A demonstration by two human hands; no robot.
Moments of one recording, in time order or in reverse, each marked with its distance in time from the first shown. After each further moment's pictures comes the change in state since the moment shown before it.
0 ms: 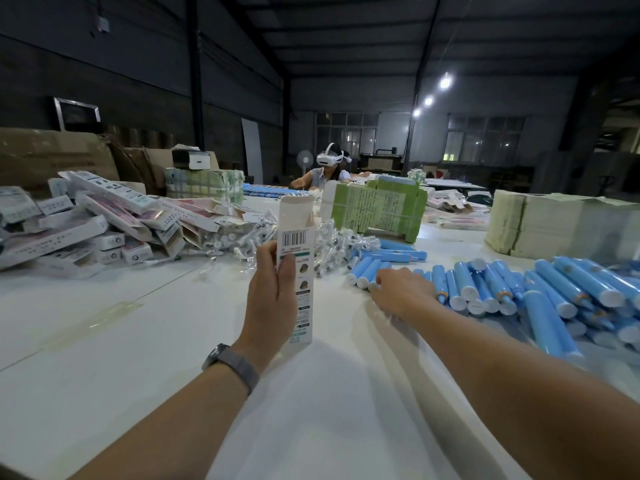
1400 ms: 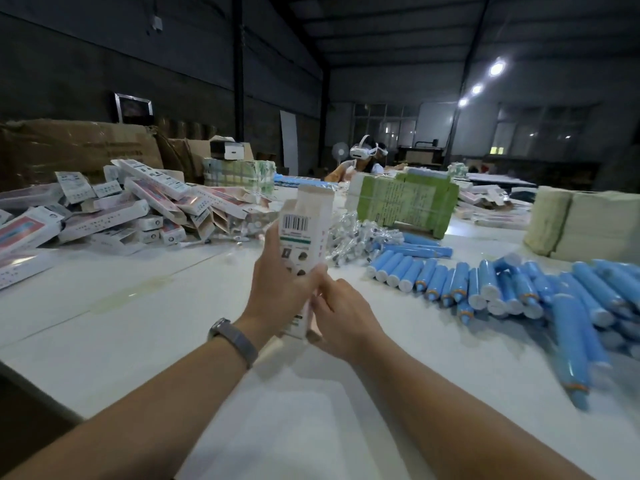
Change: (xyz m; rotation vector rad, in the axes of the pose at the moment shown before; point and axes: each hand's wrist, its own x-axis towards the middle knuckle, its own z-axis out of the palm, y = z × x) left_hand 0.008 0.002 -0.014 0.206 0.052 -0.017; right_hand -0.085 -0.084 0.009 0.709 0.095 -0.557
